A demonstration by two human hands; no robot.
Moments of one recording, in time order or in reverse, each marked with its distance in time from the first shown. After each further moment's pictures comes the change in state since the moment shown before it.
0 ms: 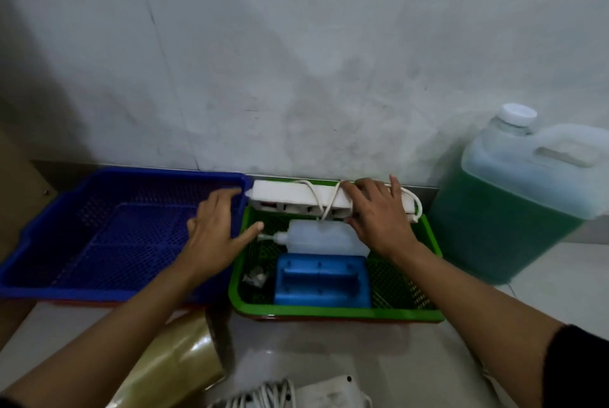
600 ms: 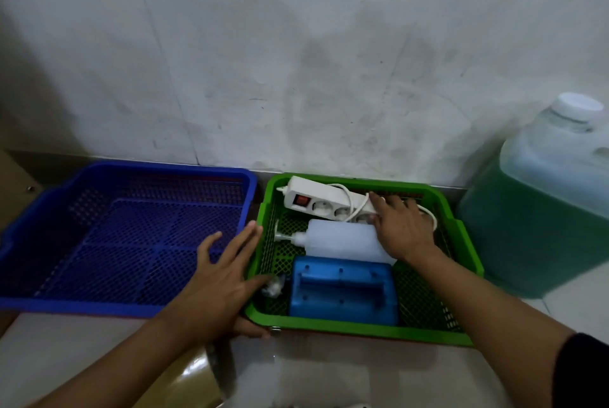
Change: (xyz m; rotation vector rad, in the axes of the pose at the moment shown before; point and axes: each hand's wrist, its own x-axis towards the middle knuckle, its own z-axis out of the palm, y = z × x) left_hand -0.026 -0.040 0.027 0.740 -0.268 0.599; right_hand 0.014 0.025 0.058 0.030 -0.416 0.364
